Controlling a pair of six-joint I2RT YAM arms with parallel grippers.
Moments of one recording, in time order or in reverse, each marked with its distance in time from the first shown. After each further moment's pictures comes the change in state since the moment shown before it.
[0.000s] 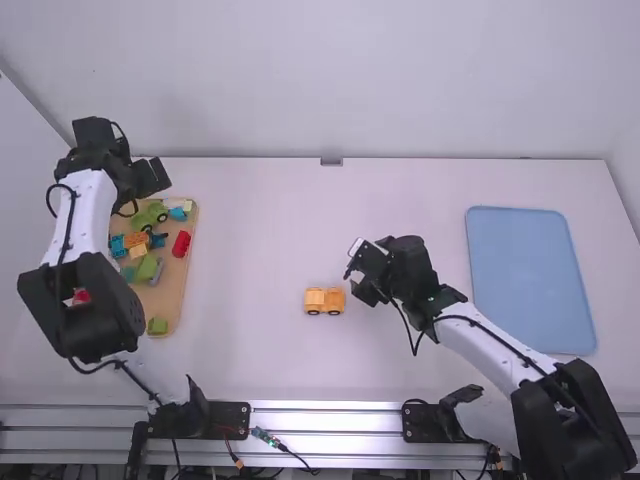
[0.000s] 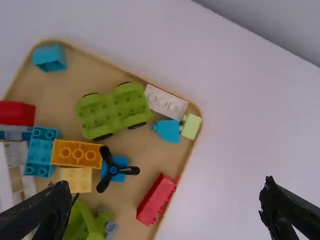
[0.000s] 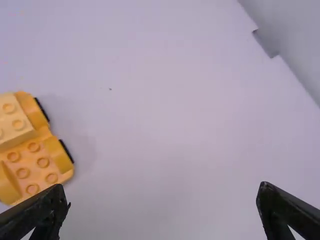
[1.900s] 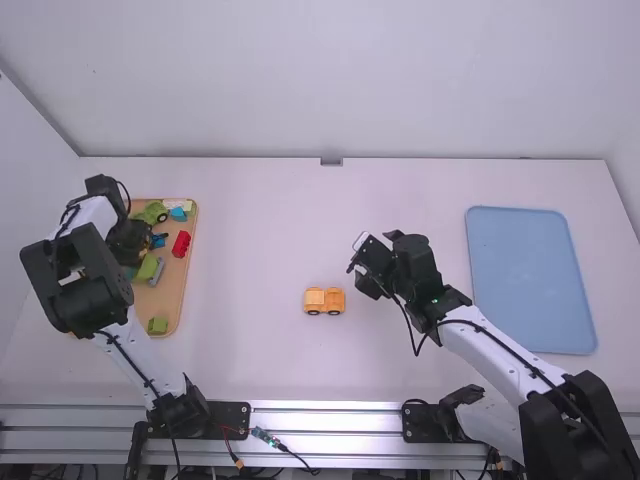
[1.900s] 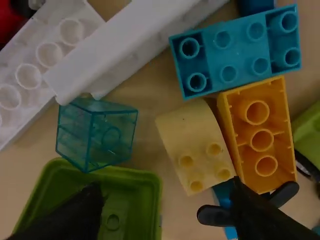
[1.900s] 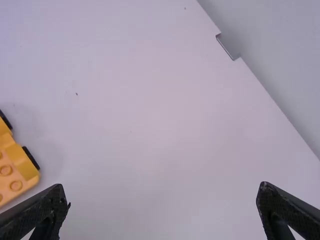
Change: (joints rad) left arm 0.133 0.211 -0.195 0.032 -0.183 -0.958; right arm -0.002 -0.044 0.000 0.023 0.087 -0.002
